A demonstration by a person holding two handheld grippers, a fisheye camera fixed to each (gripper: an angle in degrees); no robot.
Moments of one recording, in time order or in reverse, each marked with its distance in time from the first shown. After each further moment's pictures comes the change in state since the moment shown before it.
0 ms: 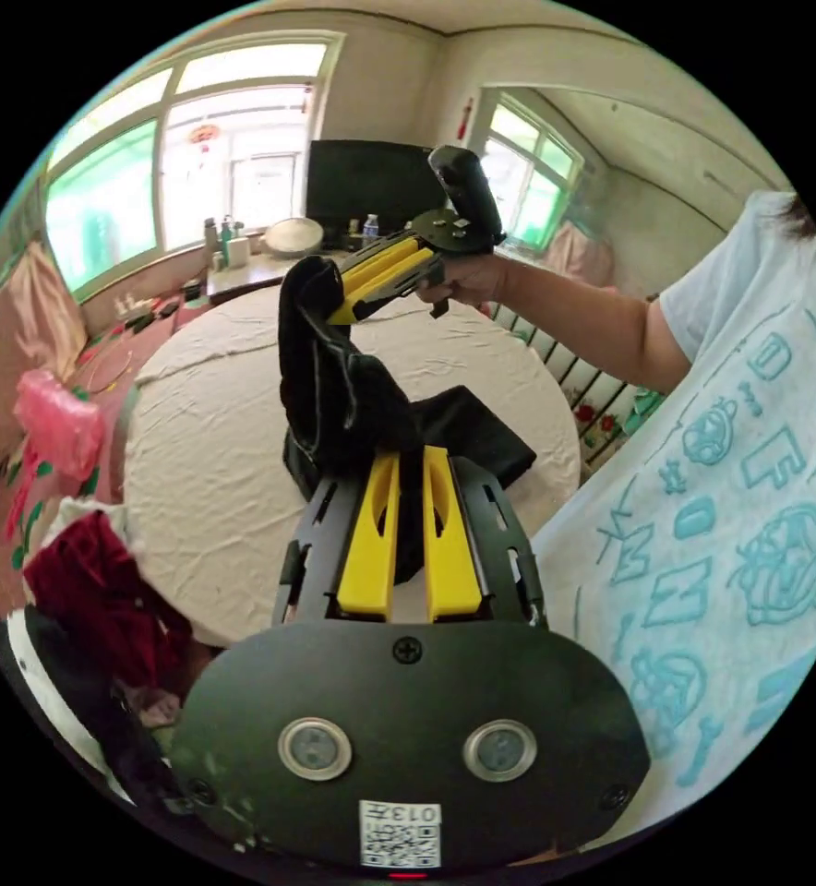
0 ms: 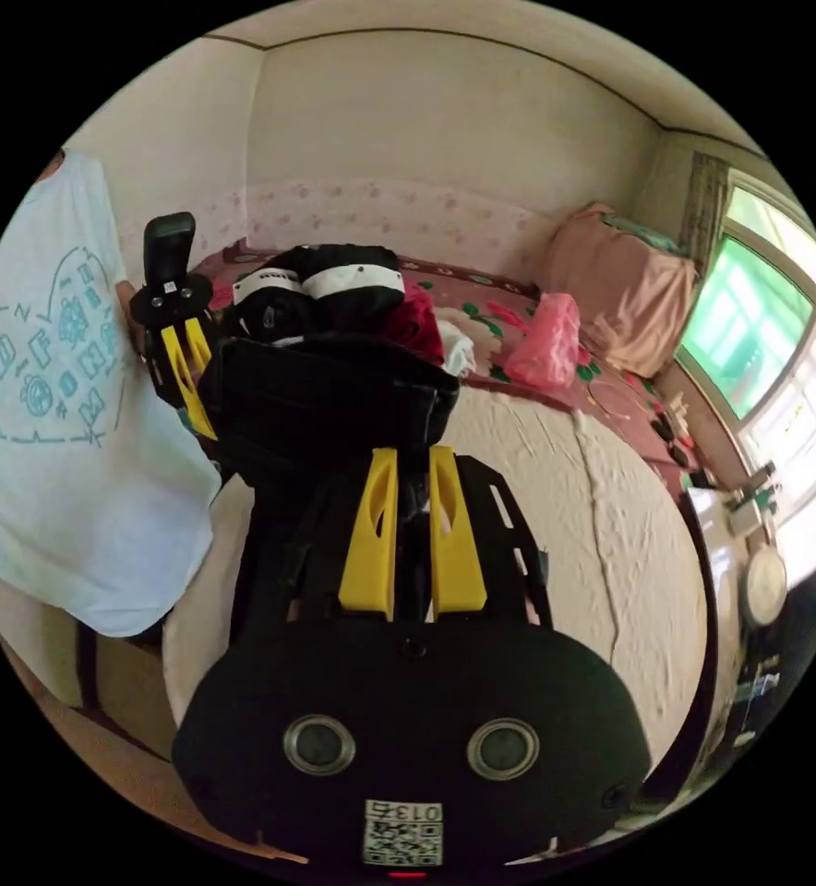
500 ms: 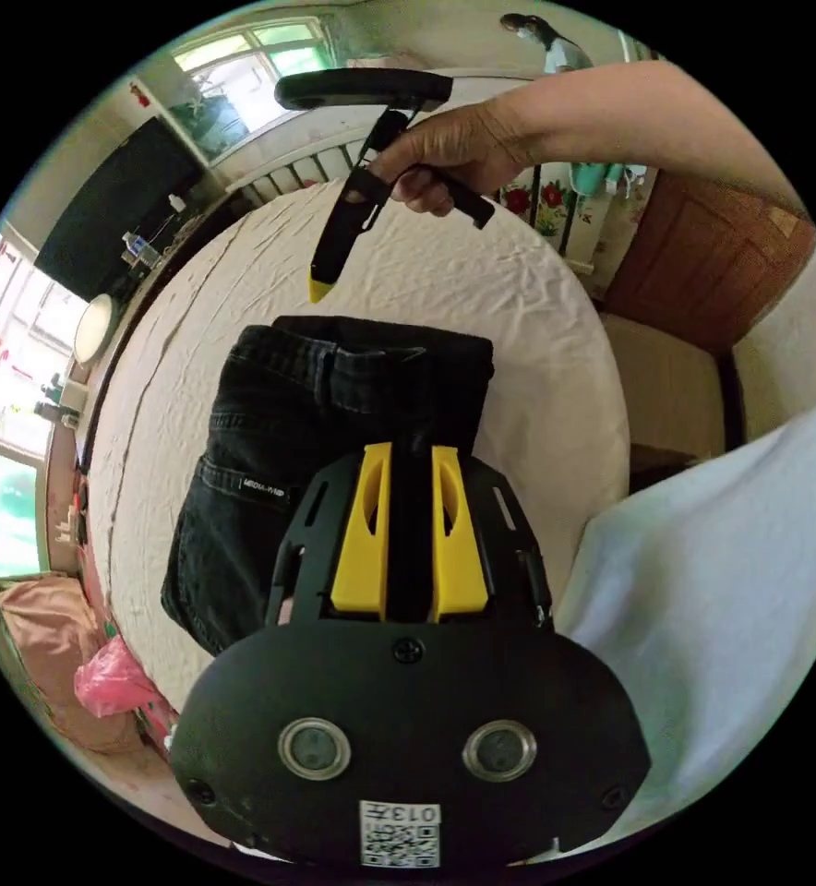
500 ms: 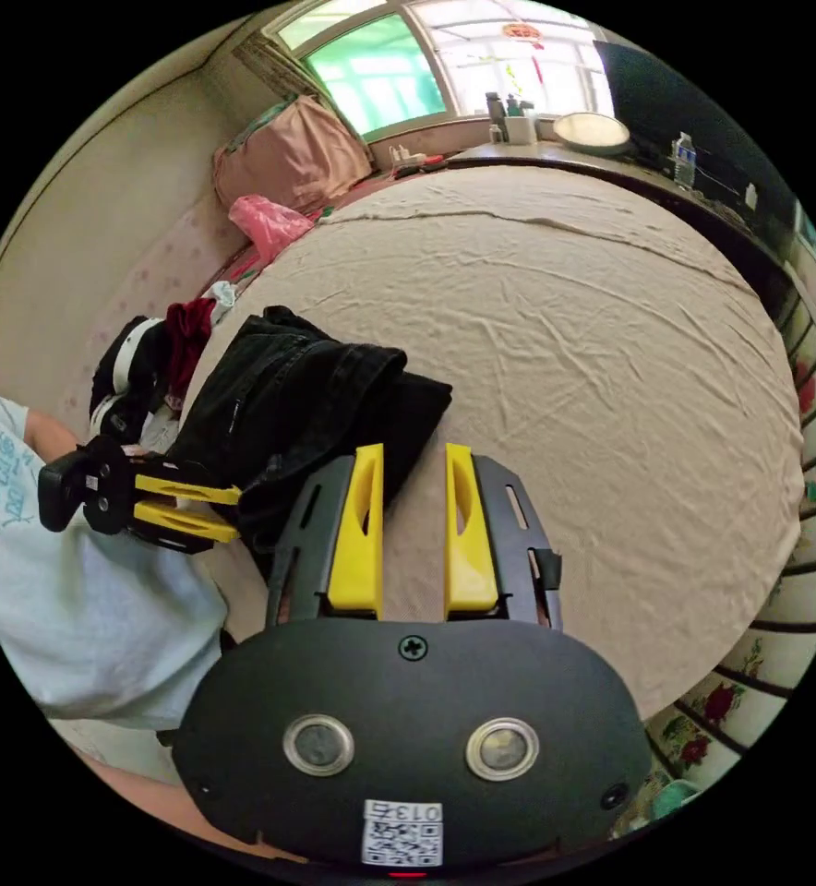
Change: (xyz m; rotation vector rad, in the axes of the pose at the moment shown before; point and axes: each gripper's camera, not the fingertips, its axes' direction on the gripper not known) left arm 0.231 -0.099 0.239 -0.354 -0.036 0.649; right arm -0.037 0.332 -0.064 -0.098 0.059 1.057
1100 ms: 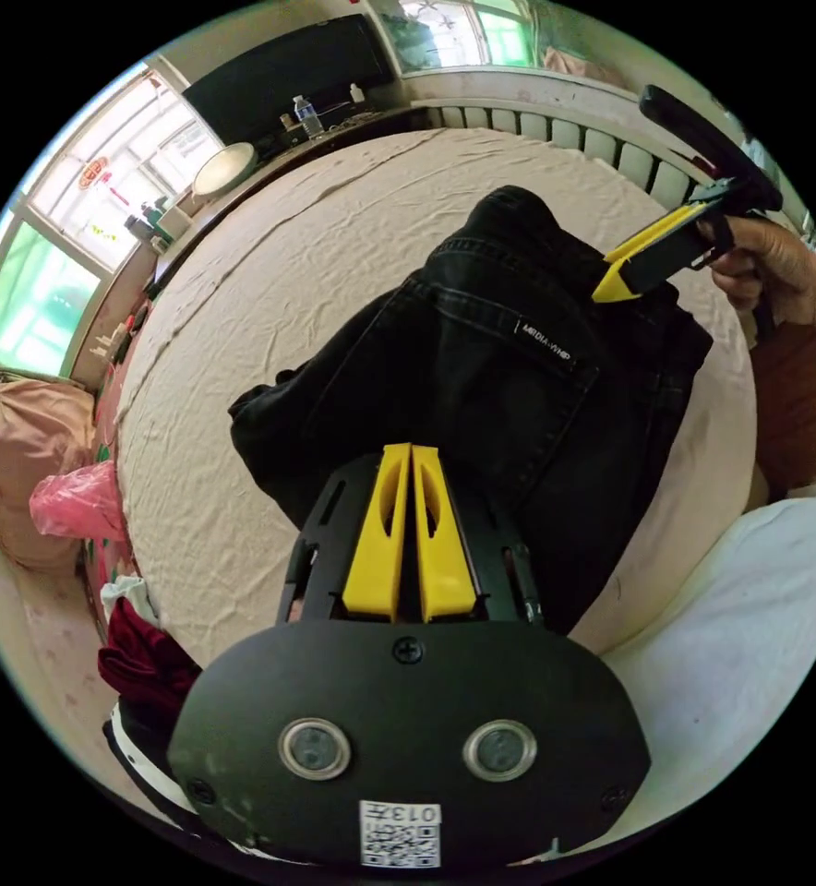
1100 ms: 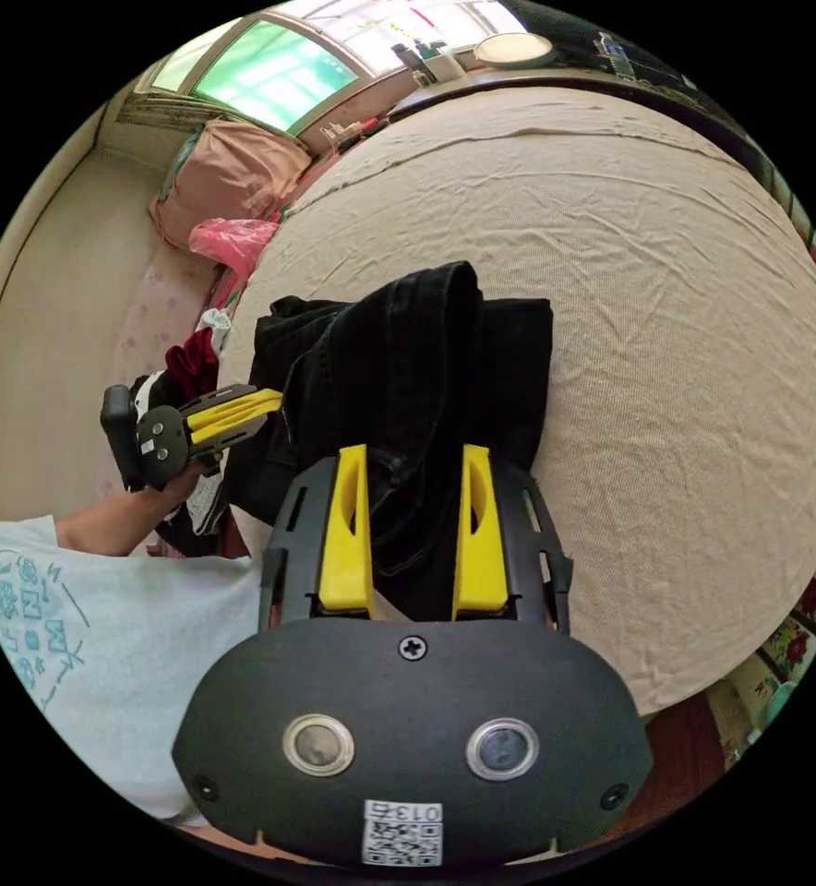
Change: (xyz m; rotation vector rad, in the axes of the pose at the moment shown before) left arm -0.097 0.014 0.038 -0.143 -0.213 -0.501; right arm -0.030 0.019 0.011 -0.149 -0.137 0.237
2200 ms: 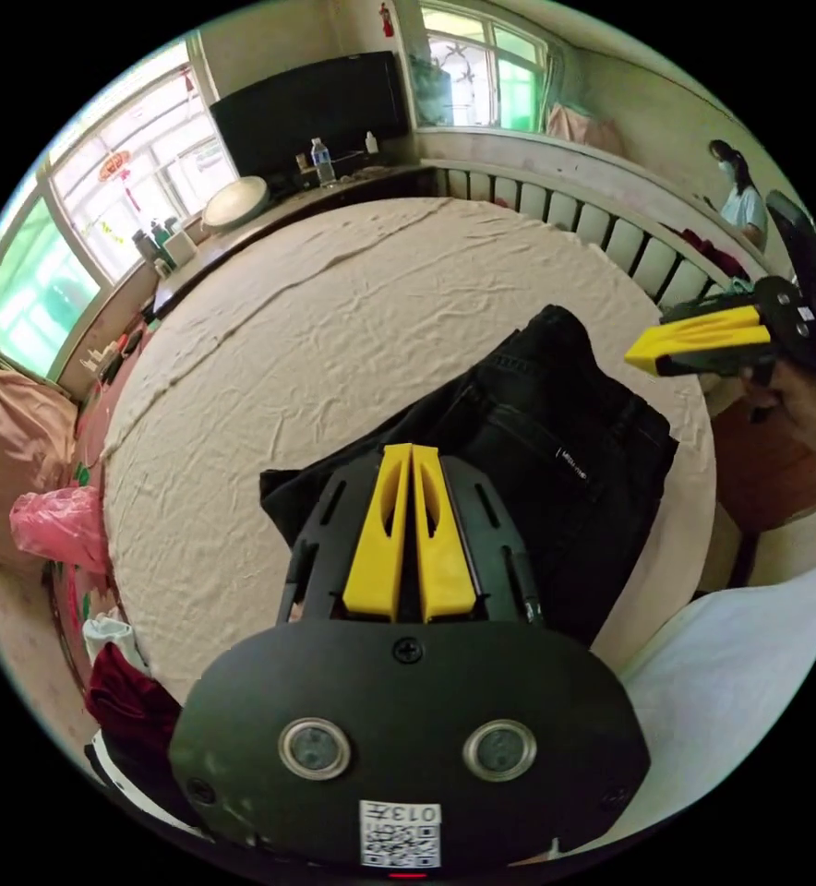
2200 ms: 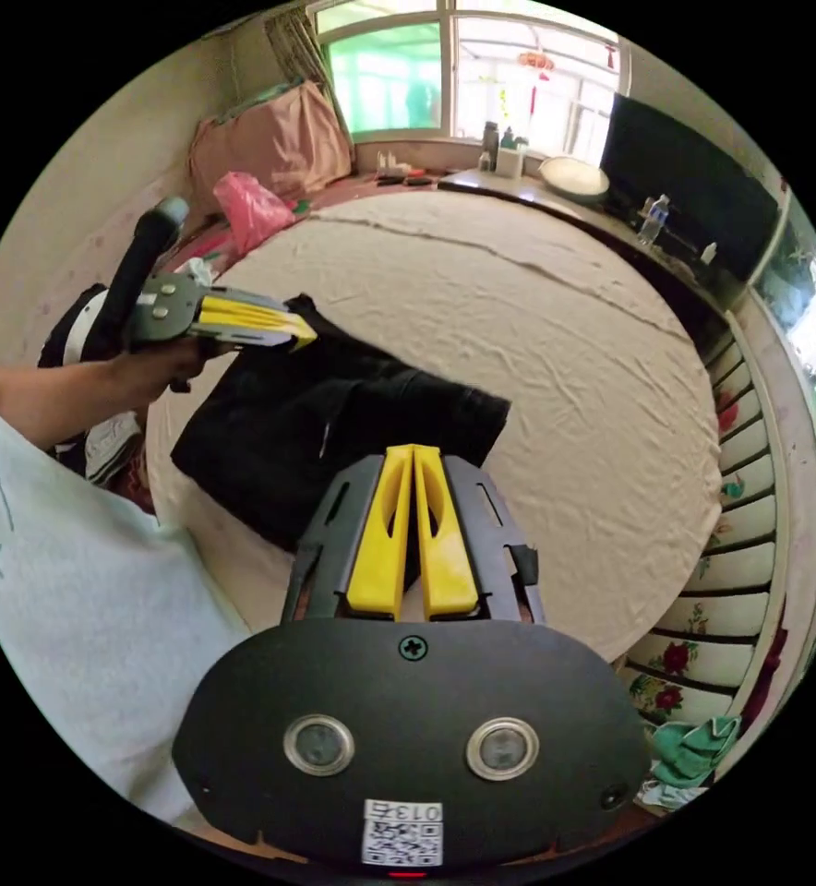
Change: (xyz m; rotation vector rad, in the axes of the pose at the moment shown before) left arm -0.082 -0.089 0.027 0.164 0.067 -0.077; right arm -0.074 0.065 -0.078 0.242 0.462 -0.290
